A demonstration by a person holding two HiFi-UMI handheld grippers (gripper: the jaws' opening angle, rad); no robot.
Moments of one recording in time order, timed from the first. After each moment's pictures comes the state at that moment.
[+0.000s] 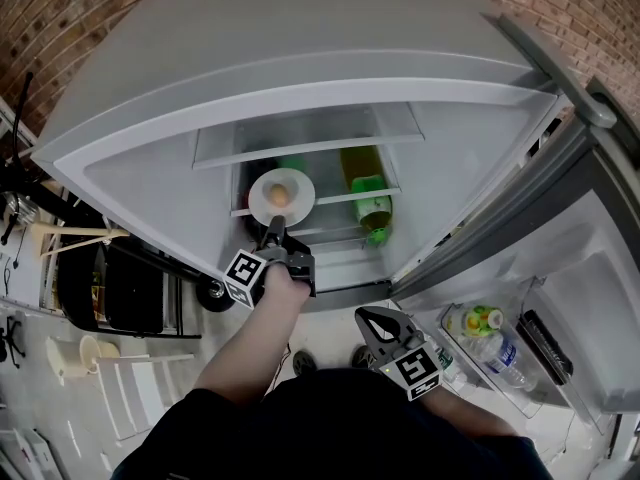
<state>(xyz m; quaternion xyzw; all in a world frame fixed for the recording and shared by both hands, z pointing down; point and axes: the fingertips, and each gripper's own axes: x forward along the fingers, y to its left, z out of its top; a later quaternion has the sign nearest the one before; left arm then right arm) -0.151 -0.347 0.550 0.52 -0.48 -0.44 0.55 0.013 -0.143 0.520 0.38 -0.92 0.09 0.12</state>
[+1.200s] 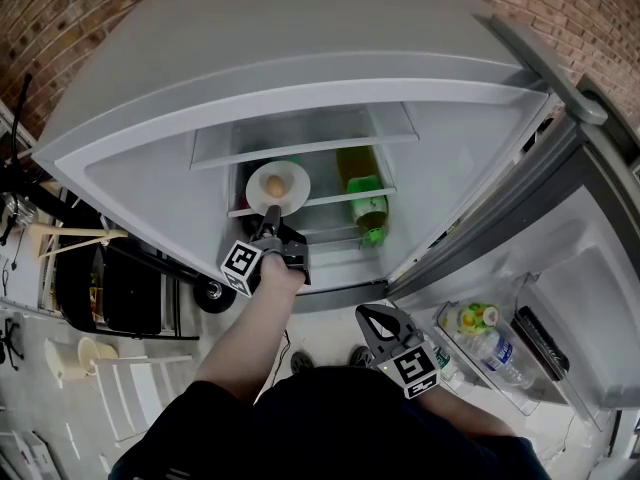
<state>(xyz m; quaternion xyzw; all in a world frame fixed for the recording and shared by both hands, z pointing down) -0.154 -0.372 0.551 0.53 -0.45 -0.47 0.55 0.022 -0.145 0.519 0.40 -0.91 0.08 0.13</state>
